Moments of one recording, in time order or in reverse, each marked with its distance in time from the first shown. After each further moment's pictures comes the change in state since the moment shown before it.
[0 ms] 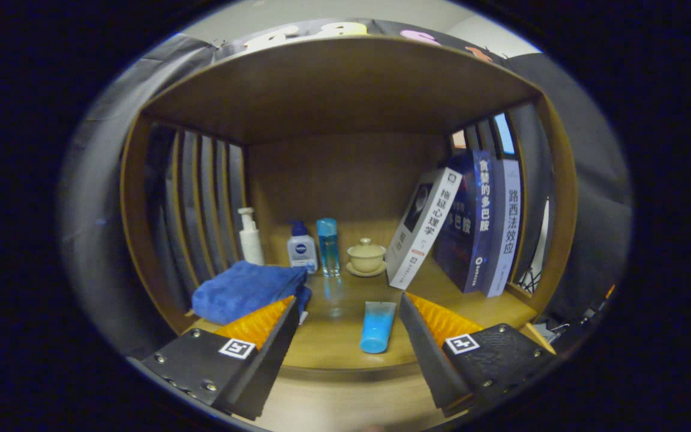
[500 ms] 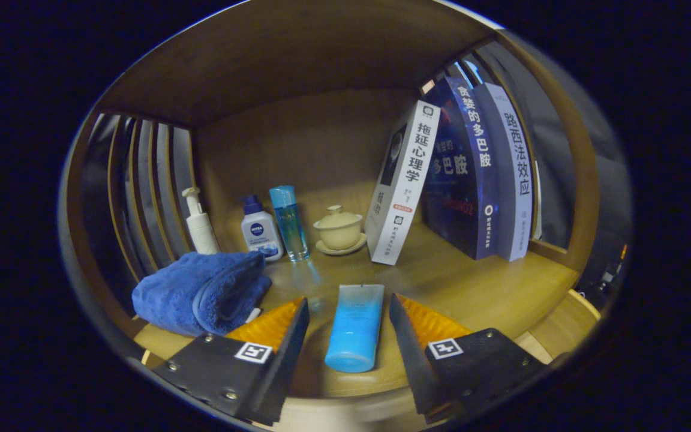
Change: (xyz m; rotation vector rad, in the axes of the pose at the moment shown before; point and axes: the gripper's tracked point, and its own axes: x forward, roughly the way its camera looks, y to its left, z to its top) arm 0.095 -0.039 -0.076 0.116 0.067 -0.087
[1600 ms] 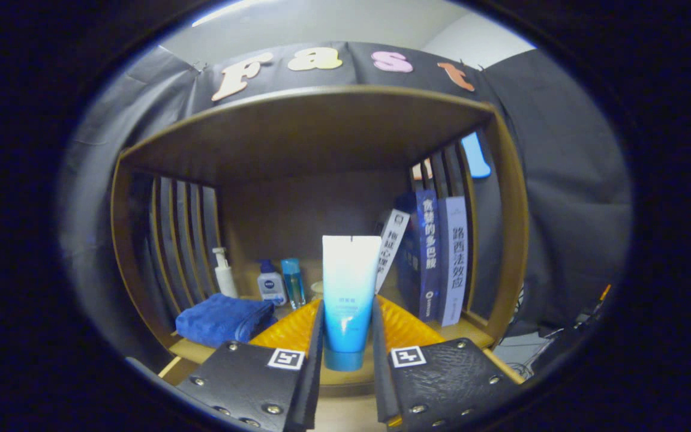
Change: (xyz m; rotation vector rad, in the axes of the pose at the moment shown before) arm -0.091 -0.034 0.095 -0.048 -0.180 0.031
